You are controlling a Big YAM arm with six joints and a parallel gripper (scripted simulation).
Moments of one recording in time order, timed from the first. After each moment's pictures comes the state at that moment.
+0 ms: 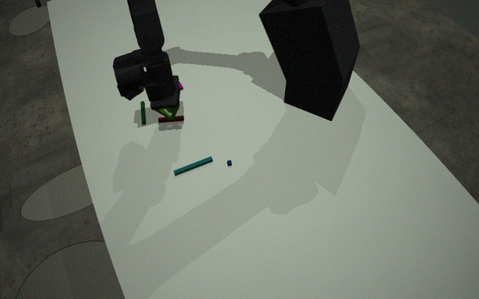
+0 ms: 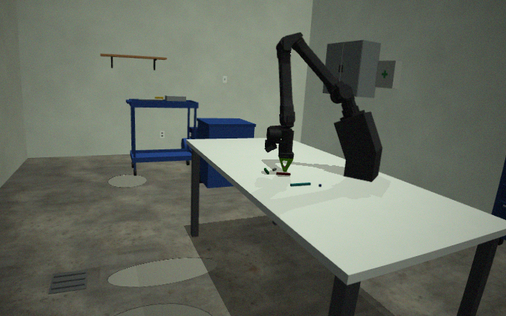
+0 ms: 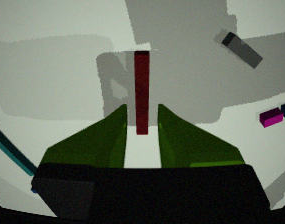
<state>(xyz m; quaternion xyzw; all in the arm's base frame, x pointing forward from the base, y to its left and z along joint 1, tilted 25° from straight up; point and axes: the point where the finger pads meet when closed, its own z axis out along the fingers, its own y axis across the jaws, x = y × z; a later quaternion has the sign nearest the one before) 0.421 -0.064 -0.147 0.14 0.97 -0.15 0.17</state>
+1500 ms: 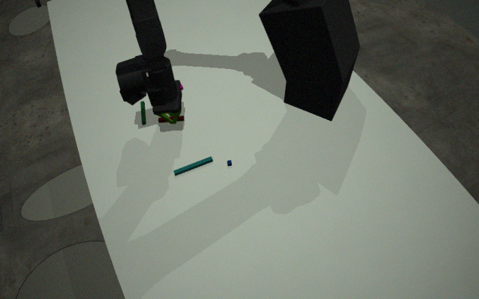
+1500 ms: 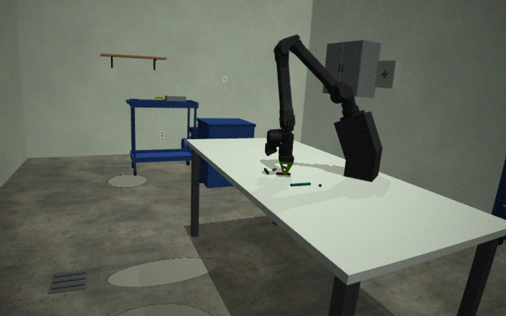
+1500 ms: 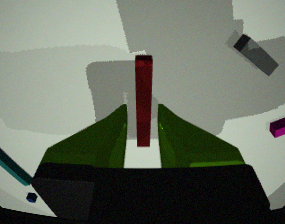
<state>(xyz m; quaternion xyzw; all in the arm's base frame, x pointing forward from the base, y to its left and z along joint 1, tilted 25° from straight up) 0.424 -0.068 -0.163 0.14 0.97 -0.15 0.16</state>
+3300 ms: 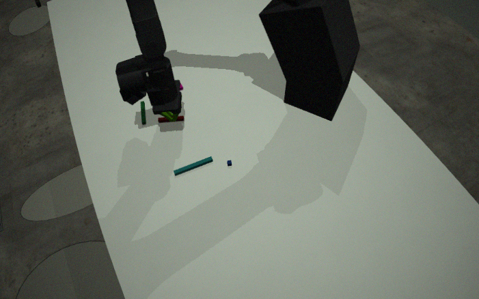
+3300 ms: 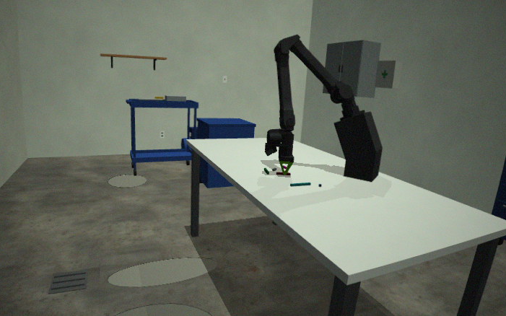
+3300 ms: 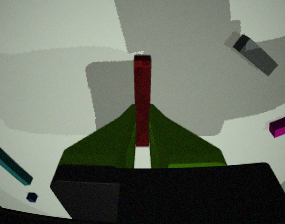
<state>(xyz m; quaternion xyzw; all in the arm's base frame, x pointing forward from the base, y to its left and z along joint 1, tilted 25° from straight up) 0.424 -0.068 -0.162 0.14 0.97 -0.15 0.16</state>
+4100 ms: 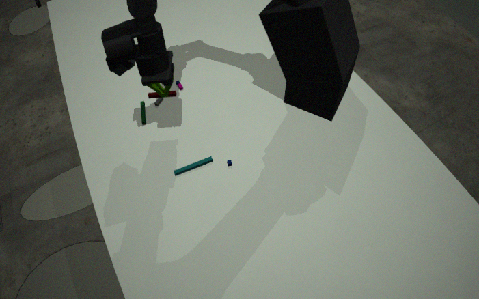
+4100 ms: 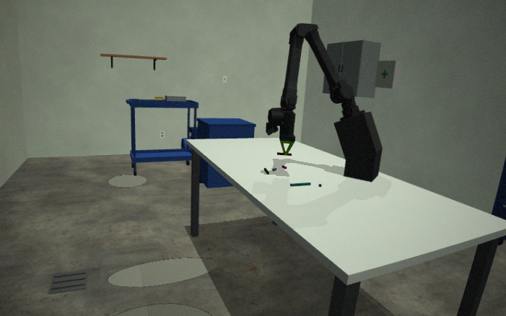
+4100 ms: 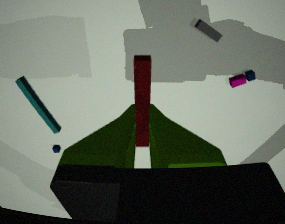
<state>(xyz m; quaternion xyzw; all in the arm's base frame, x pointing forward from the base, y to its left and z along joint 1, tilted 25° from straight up) 0.400 -0.035 -0.071 0.14 0.96 -0.14 0.17</state>
